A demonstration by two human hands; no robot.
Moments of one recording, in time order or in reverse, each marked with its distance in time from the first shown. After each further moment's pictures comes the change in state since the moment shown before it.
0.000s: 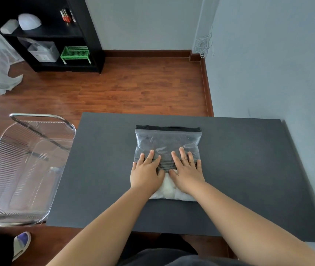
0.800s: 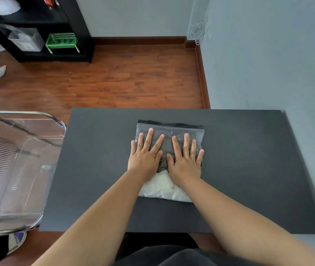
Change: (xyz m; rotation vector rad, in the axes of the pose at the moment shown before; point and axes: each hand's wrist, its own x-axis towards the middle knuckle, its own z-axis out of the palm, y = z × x) left_hand 0.050 -0.013 0.006 0.148 0.021 0.160; right_hand 0.020 -0.006 0.016 0.049 0.285 0.120
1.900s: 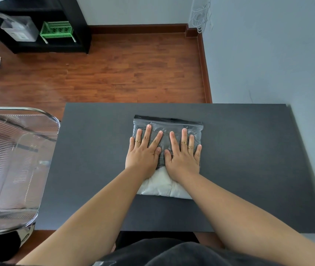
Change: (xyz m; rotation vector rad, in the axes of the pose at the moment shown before) left_hand 0.004 0.005 0.004 0.044 -0.001 -0.022; right_hand 0.007 -0.003 -0.006 0.030 -0.058 0.022
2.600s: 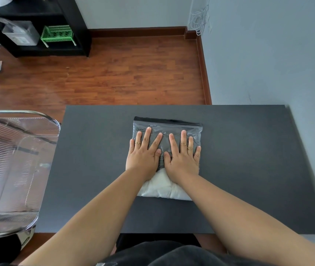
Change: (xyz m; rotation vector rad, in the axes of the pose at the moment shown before) left_hand 0.001 0.000 0.001 0.014 0.001 -0.007; right_hand 0.003 0.001 0.006 -0.016 0.028 -0.003
